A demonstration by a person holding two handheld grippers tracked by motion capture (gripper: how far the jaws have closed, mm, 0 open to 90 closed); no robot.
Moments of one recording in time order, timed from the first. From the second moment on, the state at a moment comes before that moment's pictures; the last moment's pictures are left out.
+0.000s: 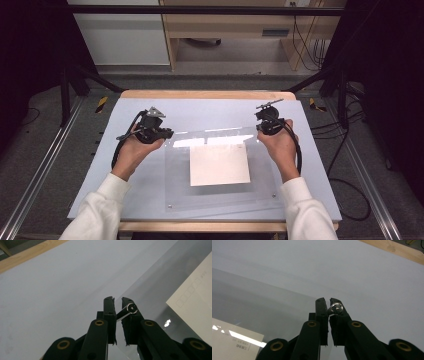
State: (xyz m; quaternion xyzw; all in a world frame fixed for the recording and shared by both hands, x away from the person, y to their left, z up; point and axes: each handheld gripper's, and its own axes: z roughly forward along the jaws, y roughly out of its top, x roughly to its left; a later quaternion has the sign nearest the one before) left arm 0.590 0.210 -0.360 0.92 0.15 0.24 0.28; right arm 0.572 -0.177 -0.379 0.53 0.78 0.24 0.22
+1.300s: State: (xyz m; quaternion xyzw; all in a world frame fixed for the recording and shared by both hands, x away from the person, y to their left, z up) left arm 0.619 0.215 -0.415 0.94 0.10 0.23 0.24; right arm 0.563 -0.169 -0.434 0.54 0.78 0.23 0.20
